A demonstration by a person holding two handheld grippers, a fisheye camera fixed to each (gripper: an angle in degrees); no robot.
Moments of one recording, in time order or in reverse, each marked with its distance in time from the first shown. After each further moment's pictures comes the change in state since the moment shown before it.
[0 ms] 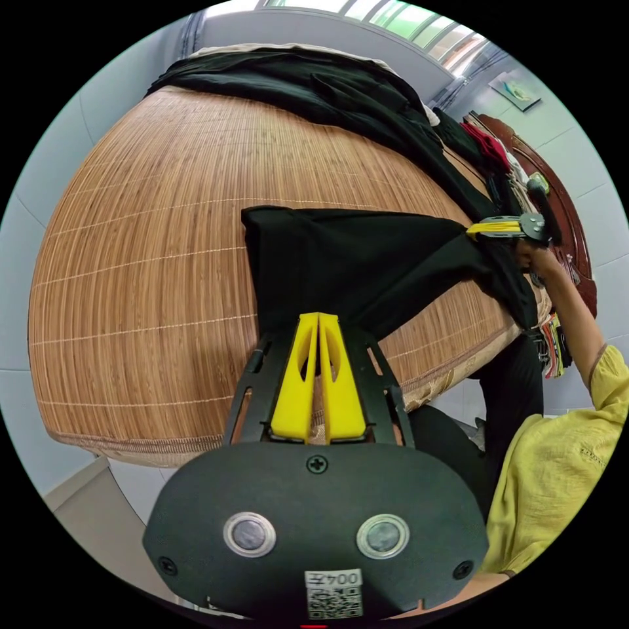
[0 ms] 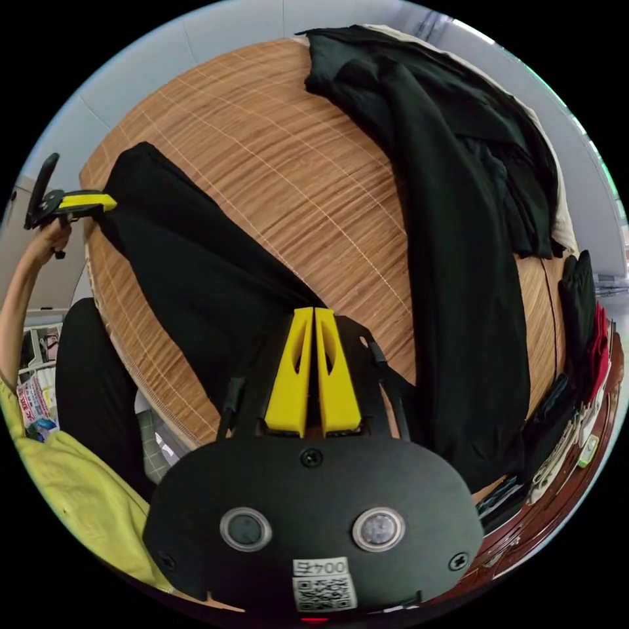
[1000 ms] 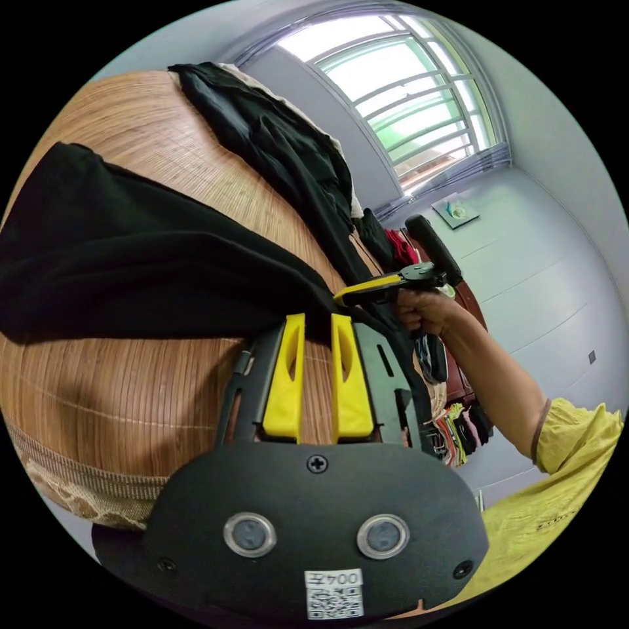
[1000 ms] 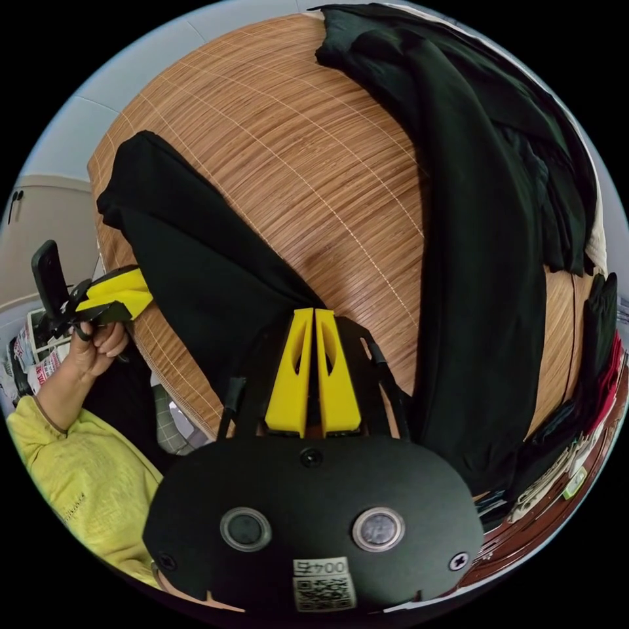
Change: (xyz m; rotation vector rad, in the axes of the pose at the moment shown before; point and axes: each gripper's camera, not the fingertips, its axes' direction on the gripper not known) left arm 0.237 0.053 0.063 0.450 0.519 -0.231; right arm 0.037 -0.108 0.029 -0.142 -0.110 -0.070
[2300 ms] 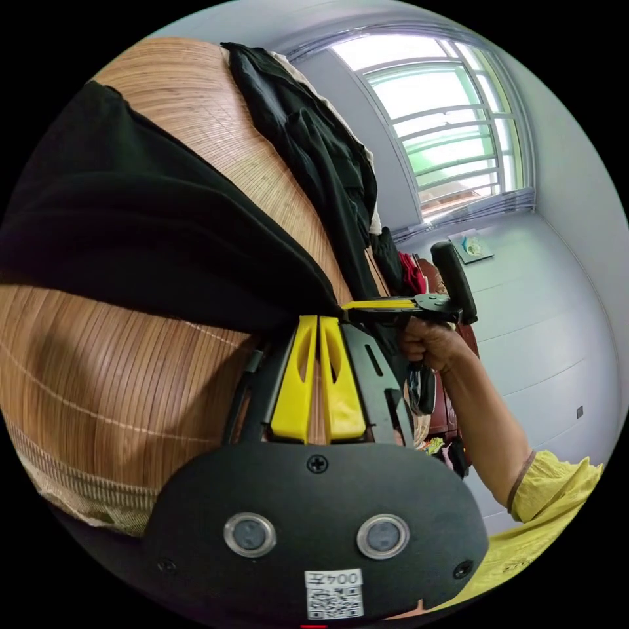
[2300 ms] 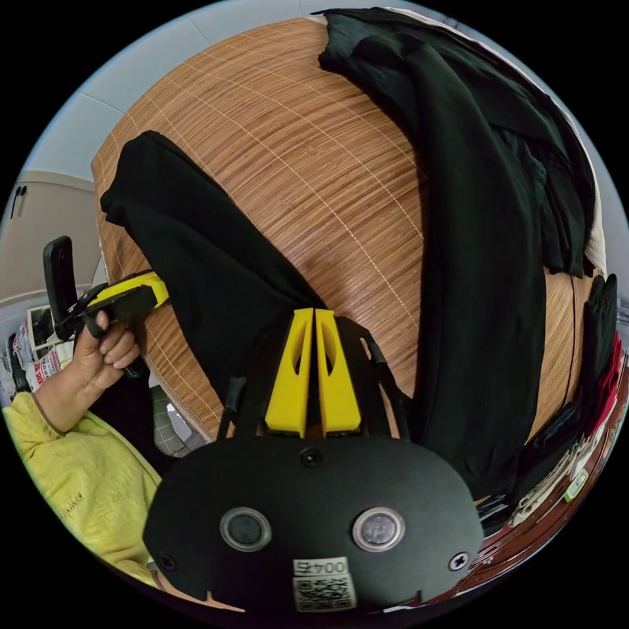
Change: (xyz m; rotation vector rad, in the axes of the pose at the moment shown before) left arm 0.095 0.088 0.044 0.046 0.020 -0.189; right arm -0.006 -0.013 -0.015 0.029 -0.001 -0.010
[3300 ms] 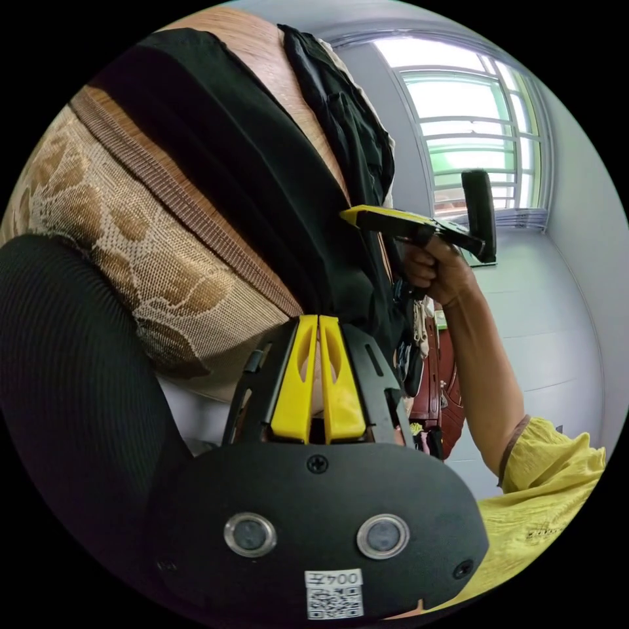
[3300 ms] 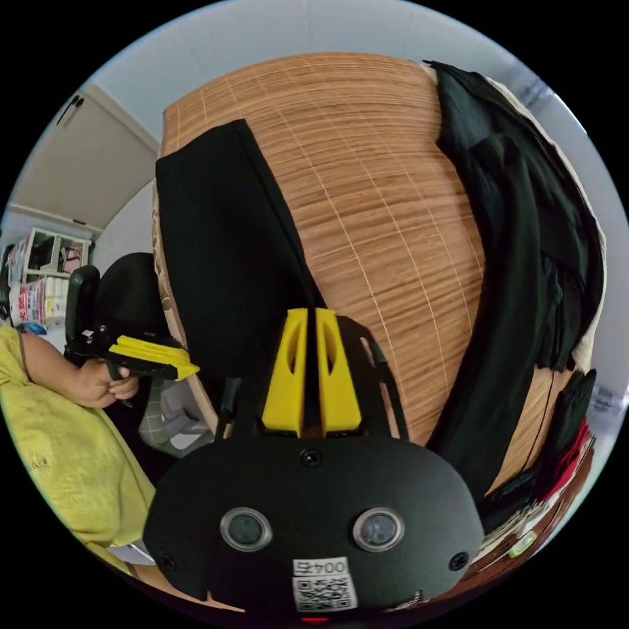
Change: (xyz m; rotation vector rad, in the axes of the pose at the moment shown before) left arm -0.031 0.139 -0.058 -0.074 0.020 -0.147; right arm -0.143 0.004 -0.063 0.102 0.076 -0.280
